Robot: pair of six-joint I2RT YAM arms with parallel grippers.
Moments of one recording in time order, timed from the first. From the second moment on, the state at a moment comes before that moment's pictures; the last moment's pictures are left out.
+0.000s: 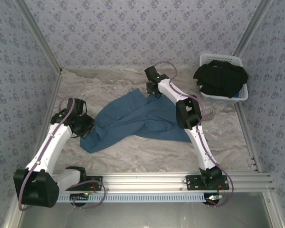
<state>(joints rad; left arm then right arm) -0.14 1.10 0.89 -0.94 0.09 -1.11 0.46 2.59 2.30 -0.77 0.22 0.35</state>
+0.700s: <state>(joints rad) -0.13 1.14 0.95 -0.92 0.10 -1.09 0.45 2.43 2.18 -0.78 0.20 0.40</state>
